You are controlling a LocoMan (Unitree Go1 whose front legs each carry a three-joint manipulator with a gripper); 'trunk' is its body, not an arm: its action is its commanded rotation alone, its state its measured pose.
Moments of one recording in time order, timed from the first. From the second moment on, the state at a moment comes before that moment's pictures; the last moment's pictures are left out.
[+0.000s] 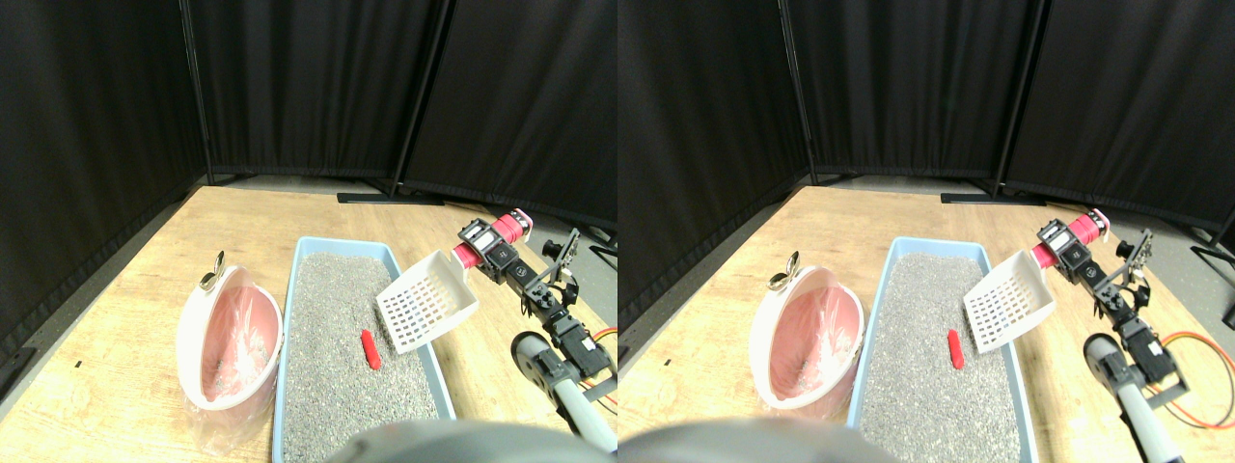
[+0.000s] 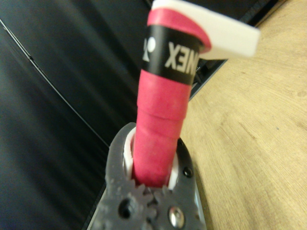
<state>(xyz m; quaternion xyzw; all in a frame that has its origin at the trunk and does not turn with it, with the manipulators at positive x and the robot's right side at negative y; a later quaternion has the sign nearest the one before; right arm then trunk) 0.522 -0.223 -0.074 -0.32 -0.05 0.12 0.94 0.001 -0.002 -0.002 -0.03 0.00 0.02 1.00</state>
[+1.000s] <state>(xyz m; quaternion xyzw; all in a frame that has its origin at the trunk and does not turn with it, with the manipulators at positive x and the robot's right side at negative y) 0.532 -0.203 -0.089 -0.37 -0.06 0.22 0.90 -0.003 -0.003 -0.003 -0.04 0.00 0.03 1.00</state>
